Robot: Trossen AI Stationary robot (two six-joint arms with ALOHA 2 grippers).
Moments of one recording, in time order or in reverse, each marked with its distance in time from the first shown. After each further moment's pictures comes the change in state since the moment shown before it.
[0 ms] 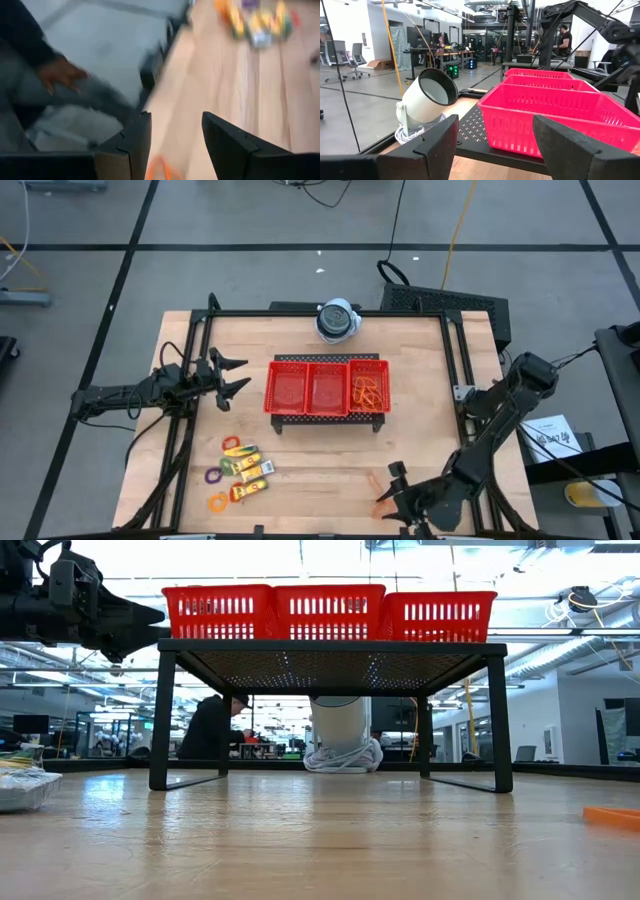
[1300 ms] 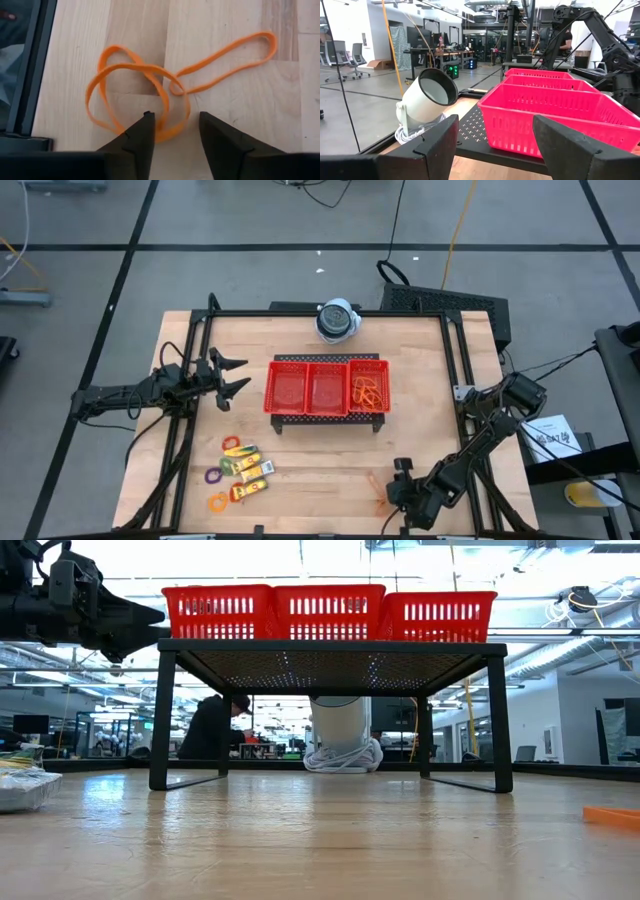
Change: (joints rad) left arm 0.000 0.000 0.000 0.000 0.000 0.000; right arm -0.004 0.210 -0.111 -0.088 -0.168 0.360
